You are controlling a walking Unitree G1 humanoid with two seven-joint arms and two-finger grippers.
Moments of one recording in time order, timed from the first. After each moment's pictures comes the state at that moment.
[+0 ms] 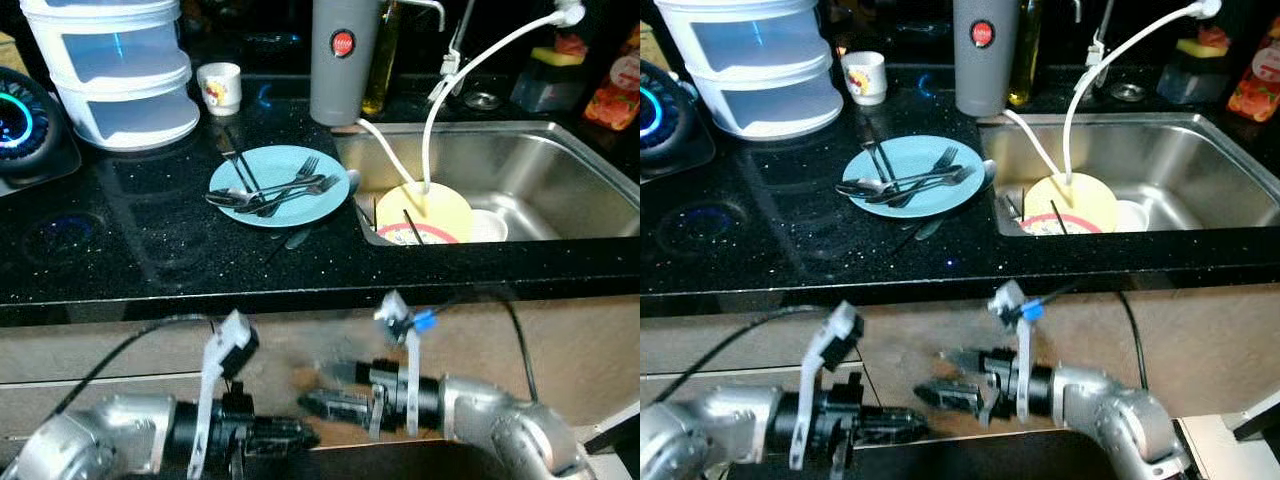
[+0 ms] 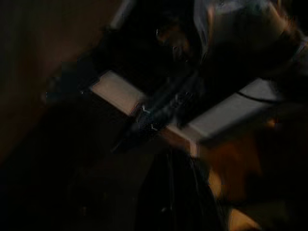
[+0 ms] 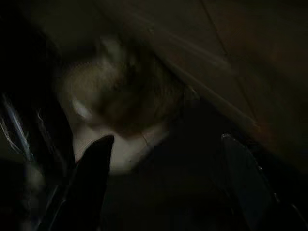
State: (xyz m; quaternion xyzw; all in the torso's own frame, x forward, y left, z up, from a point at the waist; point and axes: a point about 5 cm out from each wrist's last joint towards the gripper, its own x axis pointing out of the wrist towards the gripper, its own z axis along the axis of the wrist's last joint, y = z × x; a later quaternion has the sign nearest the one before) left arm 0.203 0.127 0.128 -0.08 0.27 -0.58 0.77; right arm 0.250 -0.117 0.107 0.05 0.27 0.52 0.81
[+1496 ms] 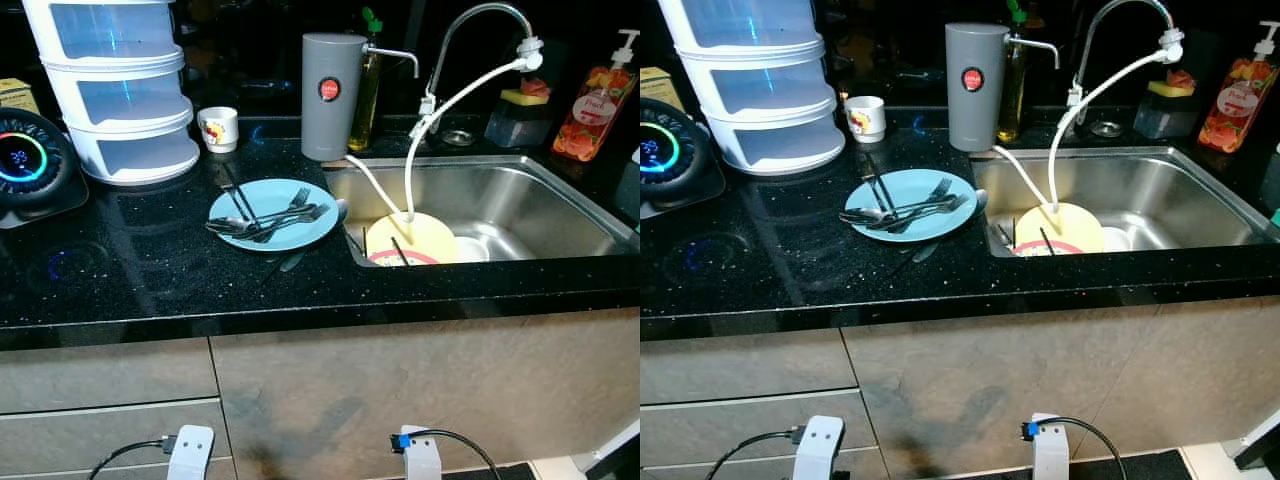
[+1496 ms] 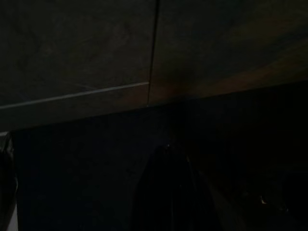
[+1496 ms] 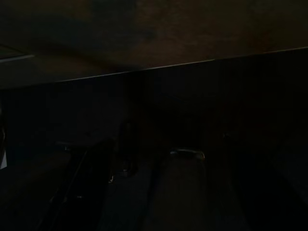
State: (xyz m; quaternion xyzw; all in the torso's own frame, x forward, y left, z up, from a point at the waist) left arm 0.205 0.172 -0.059 -0.02 0.37 -0.05 0.93; right arm 0.216 -0.153 -0.066 0.07 0.42 0.03 0.90
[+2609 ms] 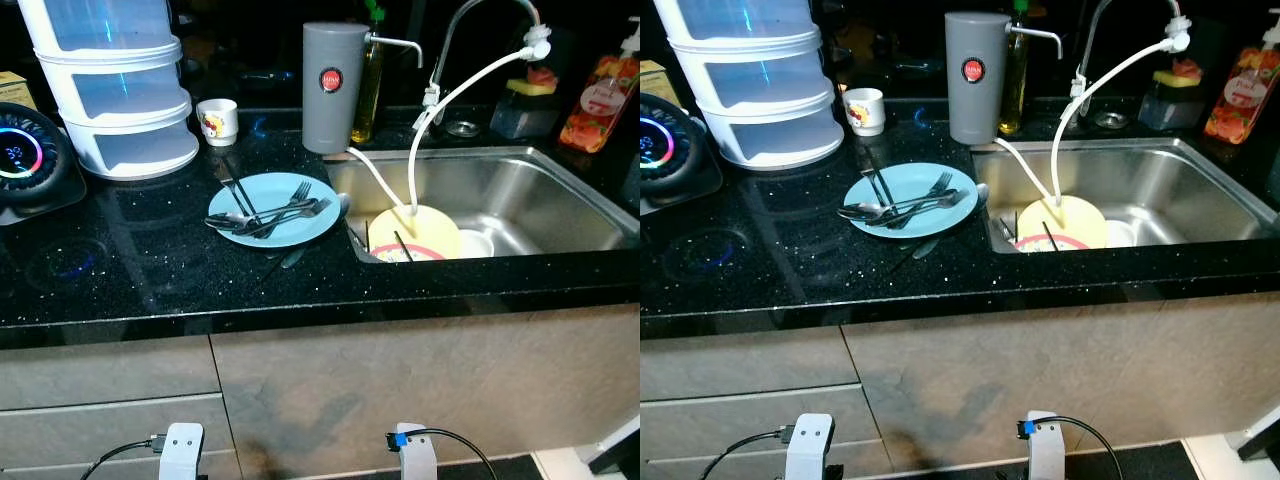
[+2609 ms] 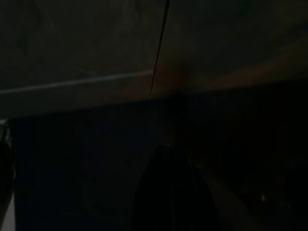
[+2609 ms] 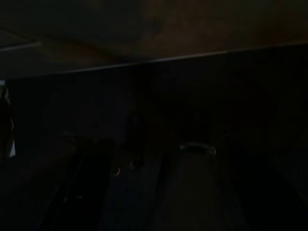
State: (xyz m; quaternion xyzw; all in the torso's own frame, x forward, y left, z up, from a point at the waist) left arm 0.203 0.174 -0.062 -0.03 0.36 -0.05 0.93; right arm 0.213 -0.151 -0.068 0.08 0.42 0.04 0.90
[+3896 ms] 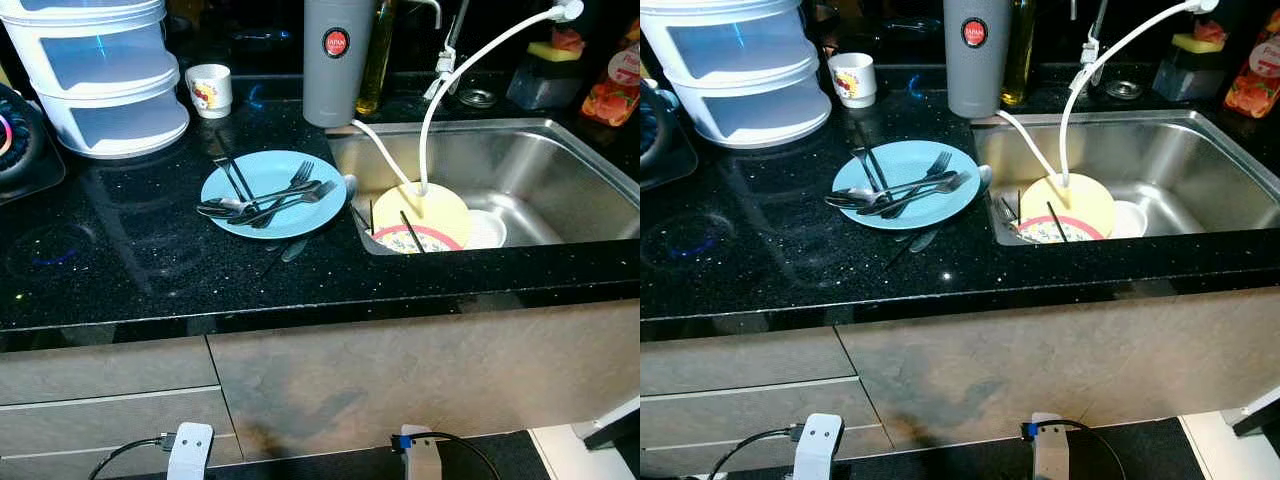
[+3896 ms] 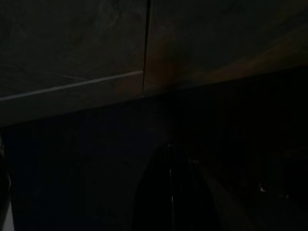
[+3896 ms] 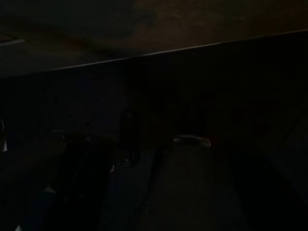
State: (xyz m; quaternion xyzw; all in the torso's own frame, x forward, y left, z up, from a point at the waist) left arm 0.207 0.165 -0.059 -0.02 0.34 -0.08 0.94; right arm 0.215 -0.155 -0.067 0.07 0.40 0.03 0.91
